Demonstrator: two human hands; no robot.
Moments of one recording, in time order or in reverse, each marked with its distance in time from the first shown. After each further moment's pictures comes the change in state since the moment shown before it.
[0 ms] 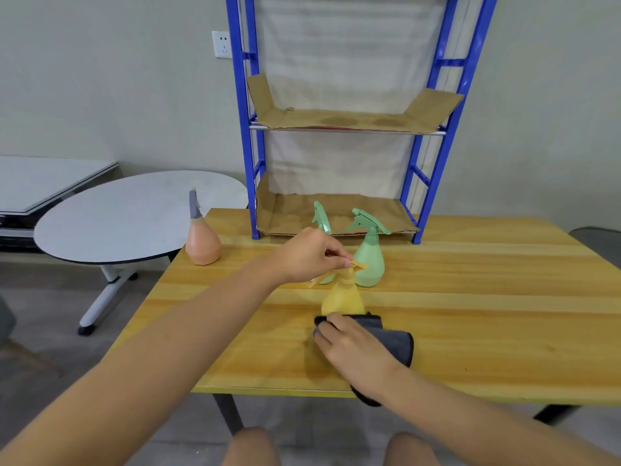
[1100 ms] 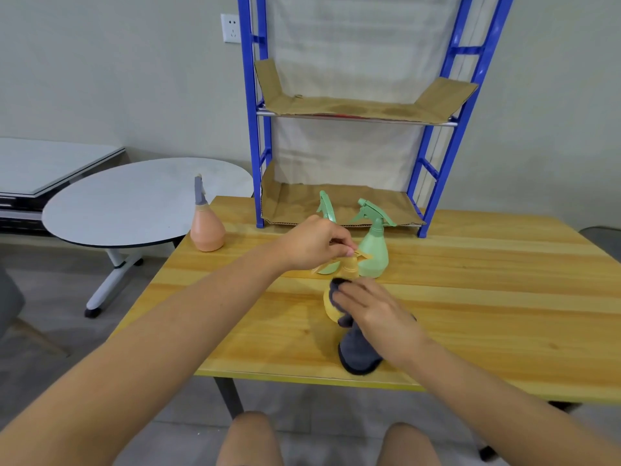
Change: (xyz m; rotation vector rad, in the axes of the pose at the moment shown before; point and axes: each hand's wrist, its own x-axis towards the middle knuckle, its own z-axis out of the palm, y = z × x) left_hand 0.002 0.000 -0.001 0.087 0.009 0.033; right_hand -0.012 0.042 -0.017 0.329 0.204 0.152
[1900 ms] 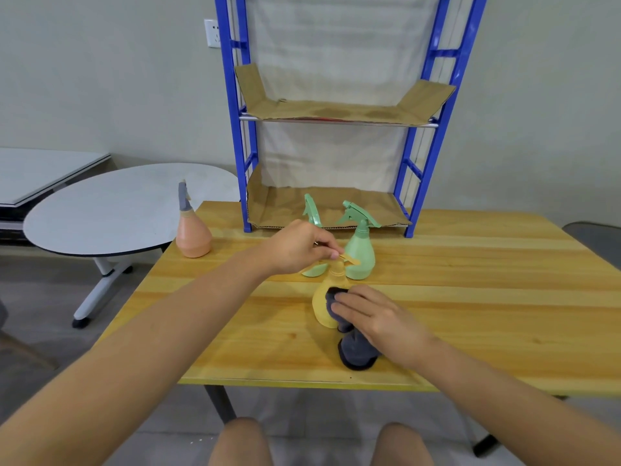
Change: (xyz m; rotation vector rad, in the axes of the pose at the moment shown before) left_hand 0.000 0.004 0.001 -0.040 -0.018 -0.017; right_hand -0.021 0.044 0.008 -0.033 0.038 -0.260
